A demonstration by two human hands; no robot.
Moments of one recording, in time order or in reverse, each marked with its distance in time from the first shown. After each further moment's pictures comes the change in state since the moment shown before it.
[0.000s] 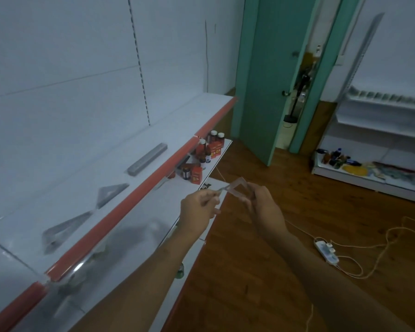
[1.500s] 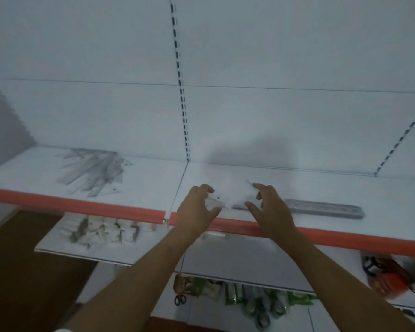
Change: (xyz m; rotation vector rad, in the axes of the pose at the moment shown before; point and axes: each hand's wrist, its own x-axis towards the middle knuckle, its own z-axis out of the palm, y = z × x) left_hand 0.014 -0.076 -0.164 0.623 1.038 -0.566; right_hand 0.183 -0.198 0.224 0.454 -0.655 -1.059
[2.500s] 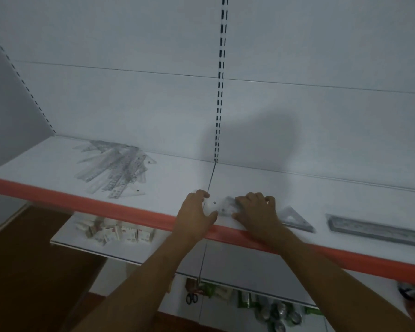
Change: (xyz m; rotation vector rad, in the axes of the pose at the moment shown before) left_hand 0.032 -0.100 -0.031 -0.066 -0.009 -0.107; right_hand 0.068 -0.059 0.110 -0.527 -0.368 -0.103
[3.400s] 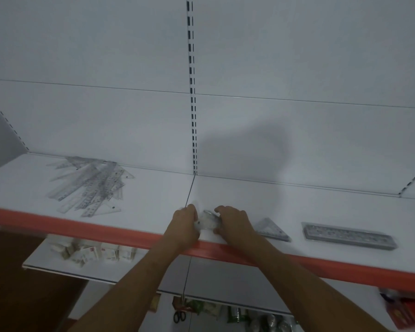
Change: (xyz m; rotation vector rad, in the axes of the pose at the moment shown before) left_hand 0.028 0.020 0.023 0.205 -0.217 0.006; right_hand 0.009 0.005 -0.004 0.266 -0.096 0.031
